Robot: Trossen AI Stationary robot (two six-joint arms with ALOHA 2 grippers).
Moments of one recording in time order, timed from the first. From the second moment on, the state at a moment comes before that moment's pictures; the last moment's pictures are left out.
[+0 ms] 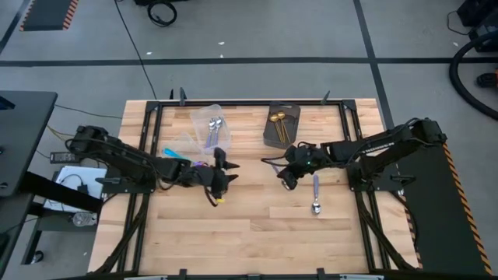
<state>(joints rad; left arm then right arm) -0.24 1.39 0.69 0.21 -0.52 0.54 0.05 1.28 0.65 -0.12 -0.02 0.77</state>
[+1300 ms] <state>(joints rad) -0.19 1.91 1.13 0.20 -0.56 1.27 0.05 1.41 0.65 0.08 -0.21 0.81</state>
